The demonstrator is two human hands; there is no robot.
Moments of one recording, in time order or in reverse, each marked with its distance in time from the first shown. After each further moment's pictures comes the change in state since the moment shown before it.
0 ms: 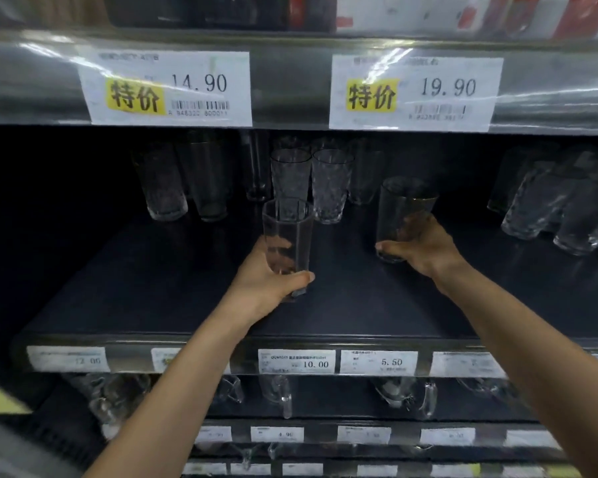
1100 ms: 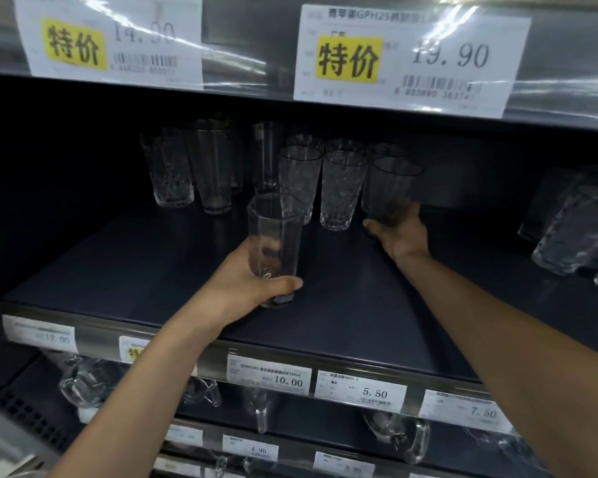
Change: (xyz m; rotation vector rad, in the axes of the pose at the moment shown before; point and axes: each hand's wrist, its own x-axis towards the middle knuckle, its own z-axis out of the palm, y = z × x) left_hand -0.005 0.003 0.002 0.043 0.104 0.040; right_hand 0.092 0.002 0.051 0.115 0.064 -0.131
